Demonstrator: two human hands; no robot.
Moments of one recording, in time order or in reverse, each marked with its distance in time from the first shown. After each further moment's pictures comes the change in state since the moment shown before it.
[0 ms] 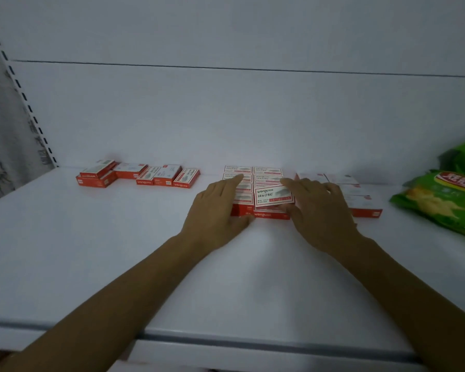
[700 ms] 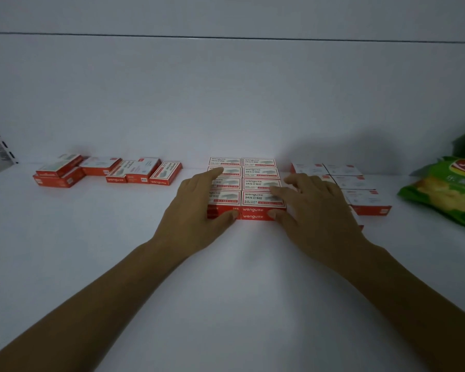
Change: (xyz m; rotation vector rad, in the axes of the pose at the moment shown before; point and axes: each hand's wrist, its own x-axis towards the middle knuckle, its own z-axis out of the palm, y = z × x) left_hand 0.011 -0.009 0.006 -0.169 -0.030 -0.117; right_hand 0.004 0.008 0.016 0.052 -0.008 -0.023
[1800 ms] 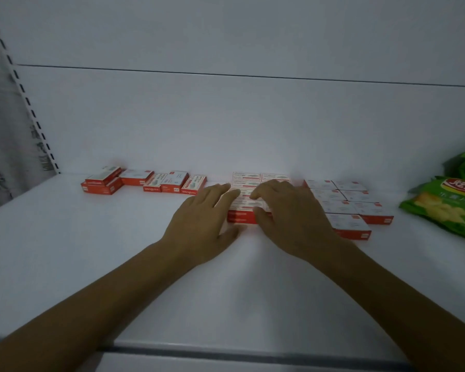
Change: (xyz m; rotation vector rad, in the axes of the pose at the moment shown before) left_hand -0.029 -0.012 -0.042 0.403 -0.039 0.223; right_hand 0.007 -0.074 -0.025 0.112 0.108 -0.130
